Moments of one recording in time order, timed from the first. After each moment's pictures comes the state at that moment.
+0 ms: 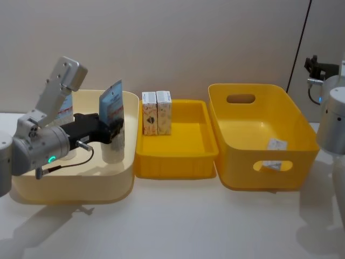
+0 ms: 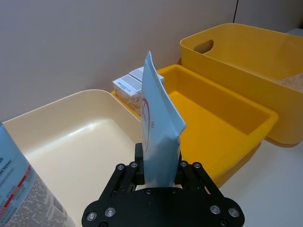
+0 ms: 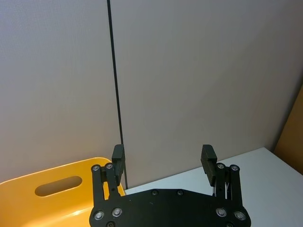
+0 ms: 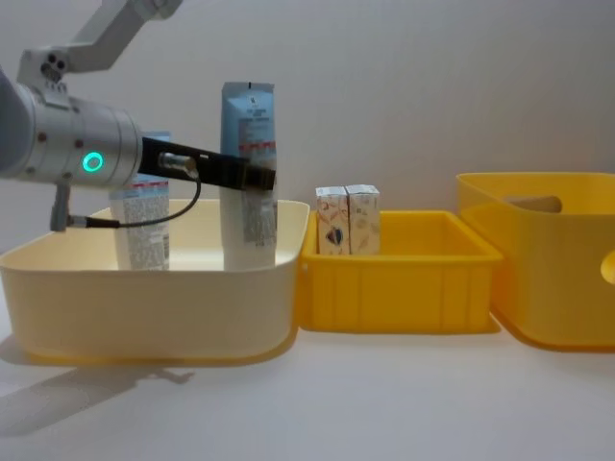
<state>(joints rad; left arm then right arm) -0.64 0.29 0.39 -1.32 -0.32 0.43 -0.42 0.69 0.07 0.01 -1.32 0.01 0.50 -0.38</state>
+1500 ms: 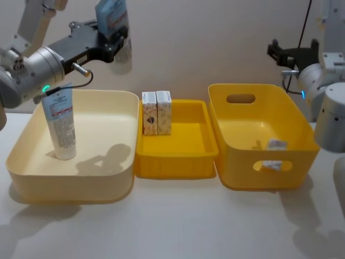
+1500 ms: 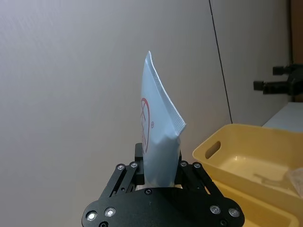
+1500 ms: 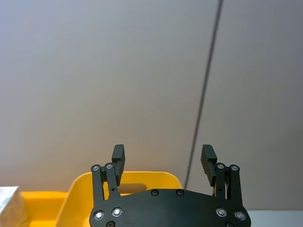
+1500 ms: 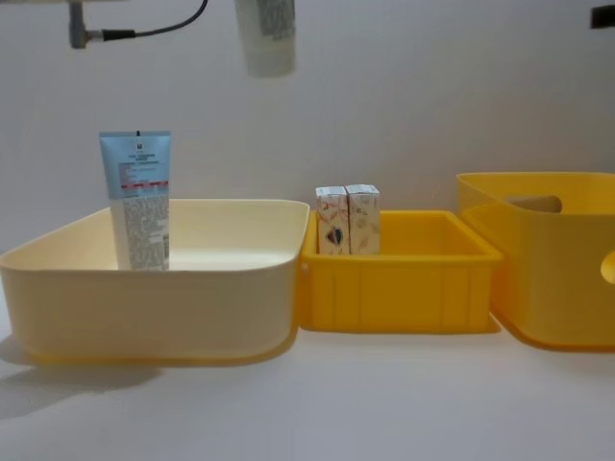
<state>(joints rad) -0.82 0.28 0.38 -1.30 -0.30 0.15 -0.46 0.68 0.12 -0.09 -1.38 0.04 0.45 -0.12</state>
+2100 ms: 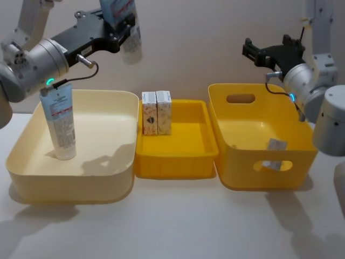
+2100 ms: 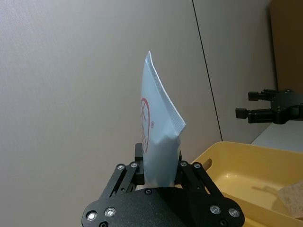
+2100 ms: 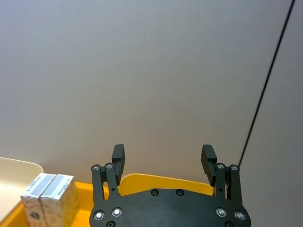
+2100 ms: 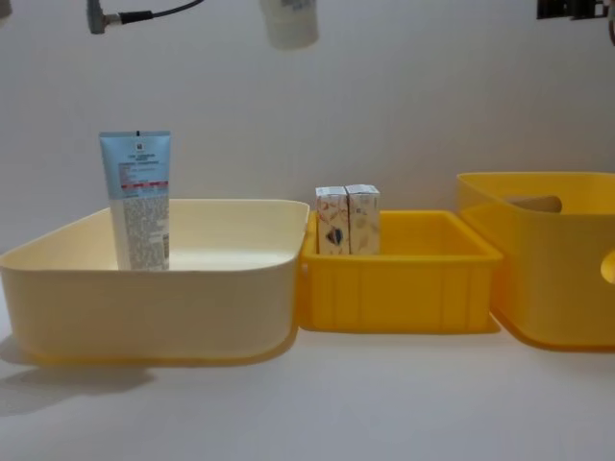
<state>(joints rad) -0.85 0.26 0.38 -1.26 -0.35 0.07 -0.51 0.65 0.15 -0.12 -1.42 0.08 0.42 0.04</state>
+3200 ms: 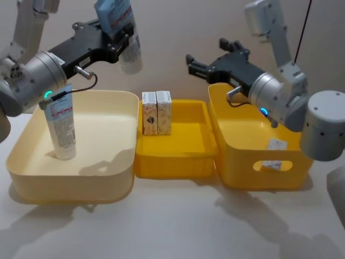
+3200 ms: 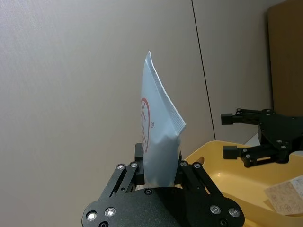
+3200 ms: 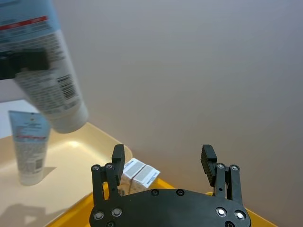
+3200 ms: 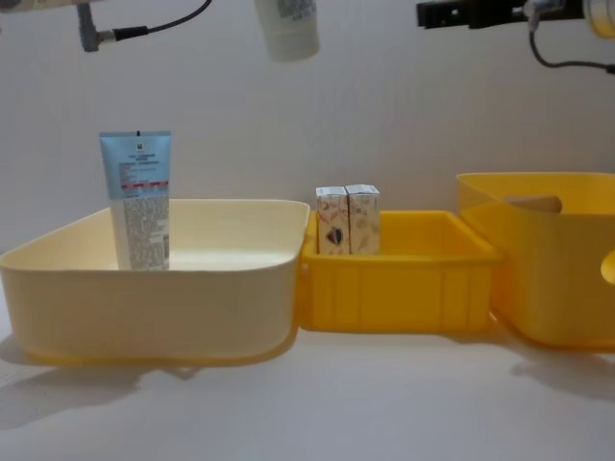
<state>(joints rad) -0.78 0.29 0.38 -1.34 -0.40 0.09 -0.47 0.65 0.22 -0.27 -1.44 0.11 0.33 0.35</state>
